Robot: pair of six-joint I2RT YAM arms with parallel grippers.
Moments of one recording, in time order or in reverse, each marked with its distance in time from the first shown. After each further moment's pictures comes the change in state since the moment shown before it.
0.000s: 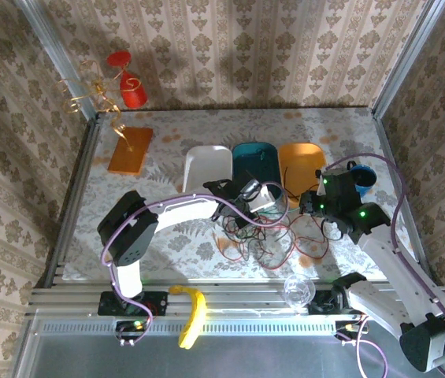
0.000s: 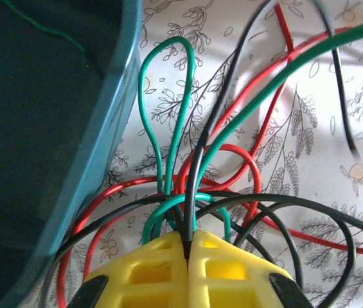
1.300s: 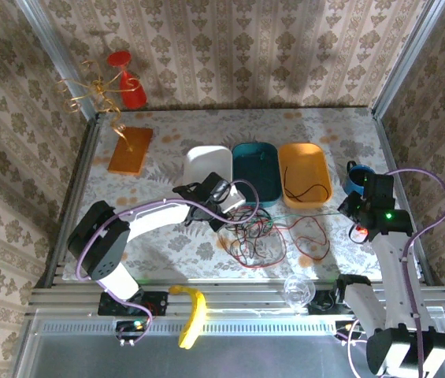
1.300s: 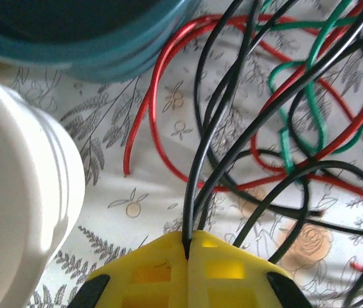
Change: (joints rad) left arm 0.140 -0.217 -0.266 0.002 0.014 -0.063; right arm -0.465 -0.064 0.001 -0.188 0.122 0.036
